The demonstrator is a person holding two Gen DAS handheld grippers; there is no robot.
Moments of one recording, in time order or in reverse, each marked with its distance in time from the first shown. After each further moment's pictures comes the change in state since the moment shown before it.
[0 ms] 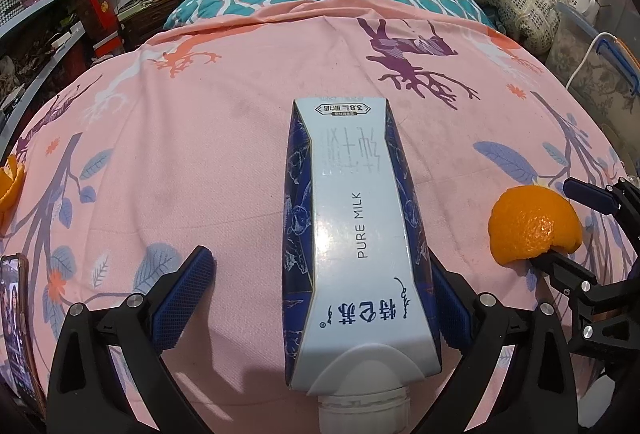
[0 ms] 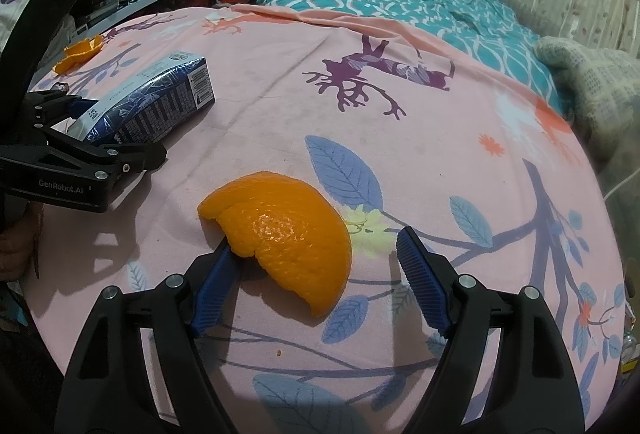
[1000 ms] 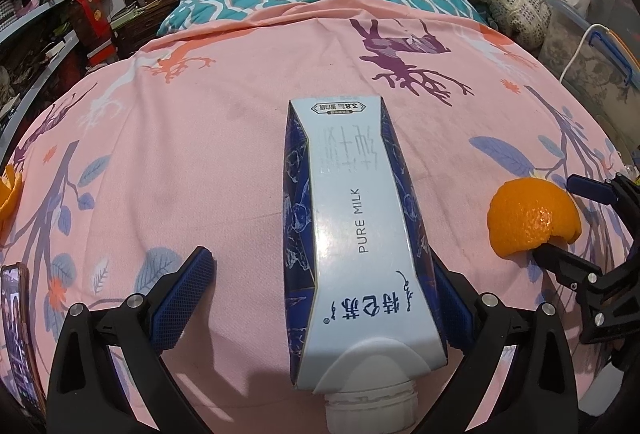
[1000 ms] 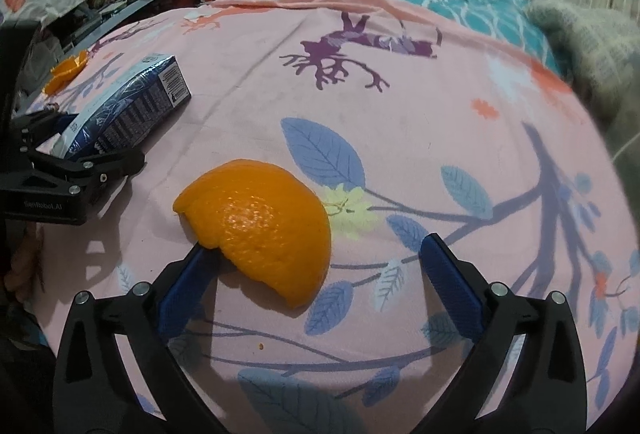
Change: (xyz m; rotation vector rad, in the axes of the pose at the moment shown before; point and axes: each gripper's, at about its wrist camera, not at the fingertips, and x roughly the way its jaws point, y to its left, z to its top) left arm -0.001 0.001 -0.004 0.033 -0.013 -0.012; right arm 0.006 -0.015 -0.005 0.119 0.063 0.034
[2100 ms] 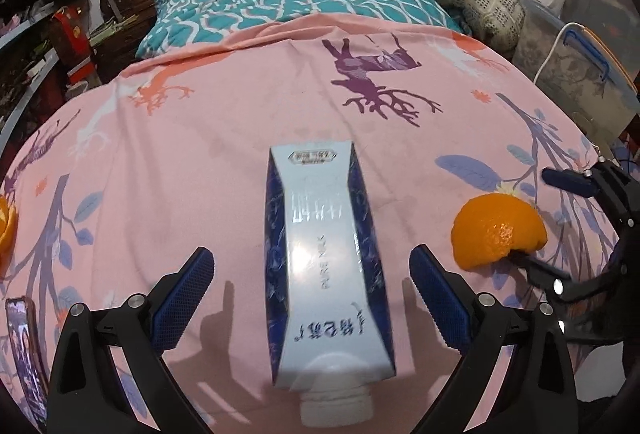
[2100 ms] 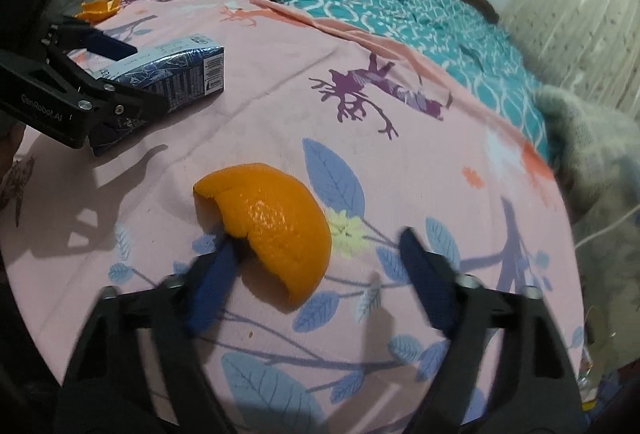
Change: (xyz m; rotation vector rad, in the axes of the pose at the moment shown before) left arm -0.019 -0.006 0.019 0.059 -0.031 -0.062; right arm -0.017 0.028 0.001 -0.298 -0.086 -0.118
